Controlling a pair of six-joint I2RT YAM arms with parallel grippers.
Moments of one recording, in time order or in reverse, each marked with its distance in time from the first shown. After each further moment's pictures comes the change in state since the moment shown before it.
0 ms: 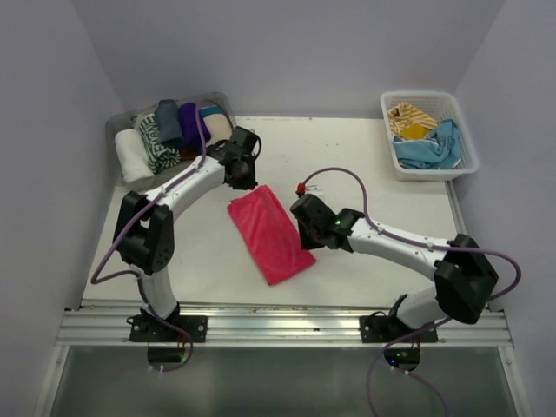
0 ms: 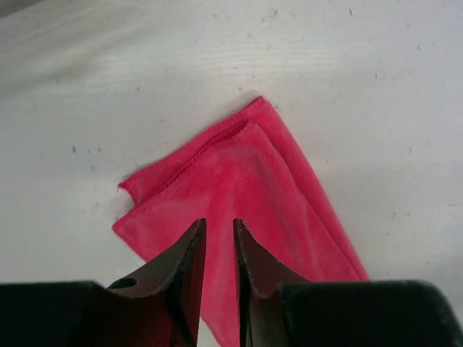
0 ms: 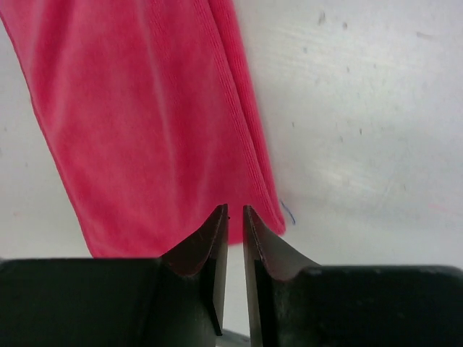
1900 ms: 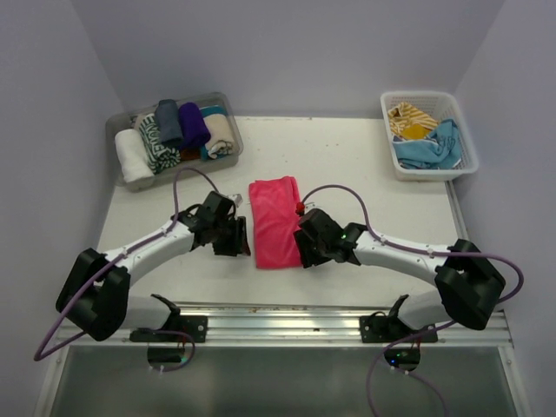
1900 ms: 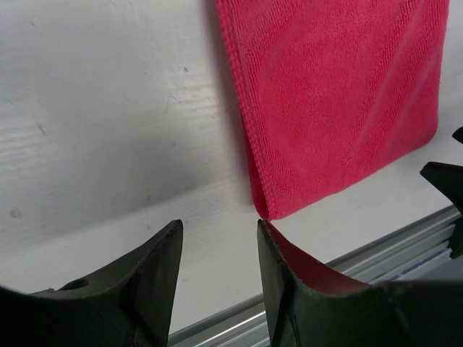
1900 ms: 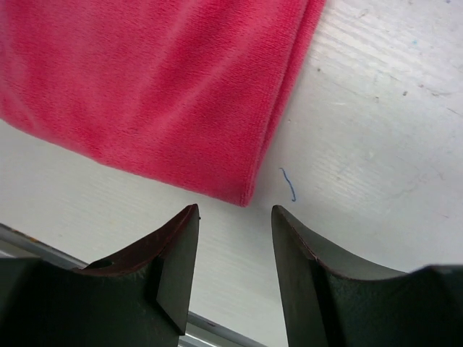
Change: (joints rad) left arm -0.046 -0.563 -0.793 0.174 0.299 -0.076; right arm -0.014 0.008 -0.137 0.113 -0.129 -0.165
